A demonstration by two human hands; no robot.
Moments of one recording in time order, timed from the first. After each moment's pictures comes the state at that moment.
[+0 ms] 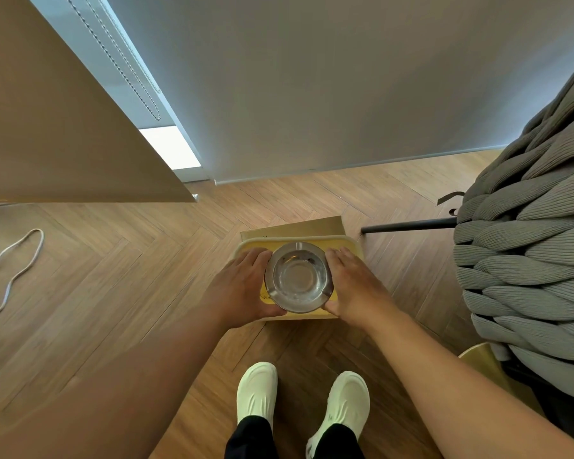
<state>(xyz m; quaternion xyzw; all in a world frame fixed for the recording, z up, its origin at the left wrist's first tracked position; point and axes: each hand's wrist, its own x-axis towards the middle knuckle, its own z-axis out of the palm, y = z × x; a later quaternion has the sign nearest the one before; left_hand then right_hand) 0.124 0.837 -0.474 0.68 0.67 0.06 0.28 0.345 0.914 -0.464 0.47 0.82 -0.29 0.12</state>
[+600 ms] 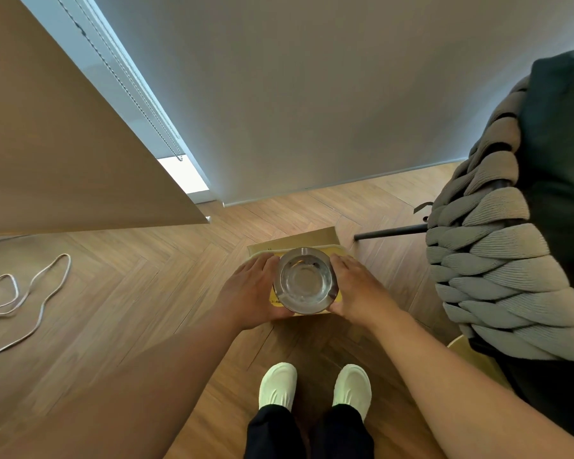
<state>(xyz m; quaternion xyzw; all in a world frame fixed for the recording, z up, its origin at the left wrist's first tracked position) 0.127 0.836 -0.393 0.69 0.66 0.05 0.29 0.347 0.905 -0.383 0.49 0.80 -0.32 0.11</state>
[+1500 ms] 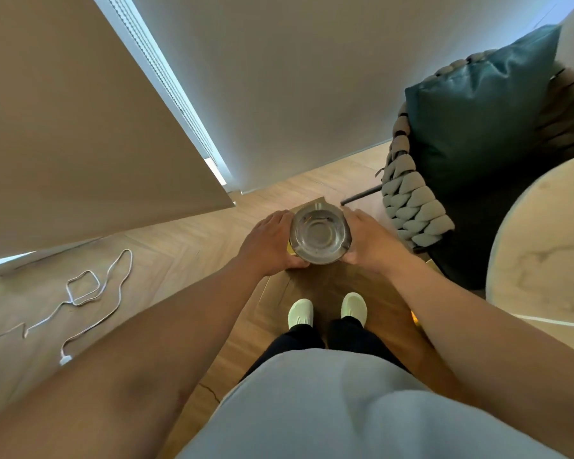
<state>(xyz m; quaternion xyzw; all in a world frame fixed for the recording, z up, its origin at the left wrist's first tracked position) 0.137 0.761 -0.106 0.71 0.63 0.05 0.30 0.365 0.800 -0.110 0.54 0.78 -0.32 0.02</state>
